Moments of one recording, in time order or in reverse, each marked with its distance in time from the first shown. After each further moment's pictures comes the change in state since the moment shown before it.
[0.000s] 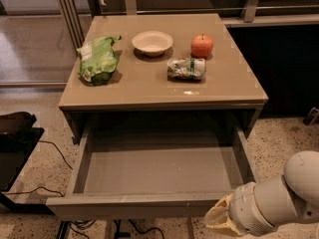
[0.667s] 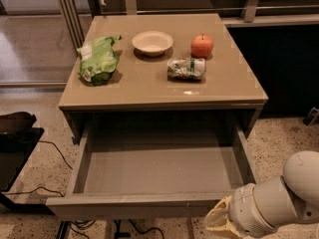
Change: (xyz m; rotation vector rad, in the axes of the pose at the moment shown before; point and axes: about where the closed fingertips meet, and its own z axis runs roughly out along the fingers) arm -0.001 0.006 0.001 -0.020 0.001 0.011
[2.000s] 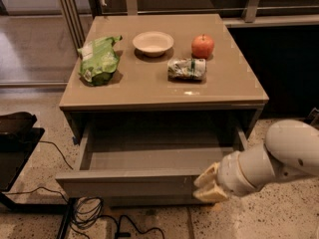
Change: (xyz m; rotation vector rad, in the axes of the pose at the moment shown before) arm -0.034 -0.070 0.002 0.041 -0.033 -0.052
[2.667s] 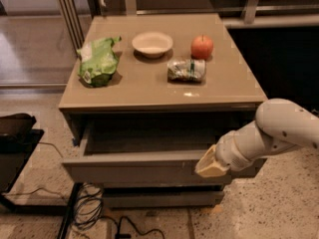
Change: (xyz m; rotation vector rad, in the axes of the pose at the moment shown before) arm 0.001 -0.077 0.004 0.014 0.018 0.006
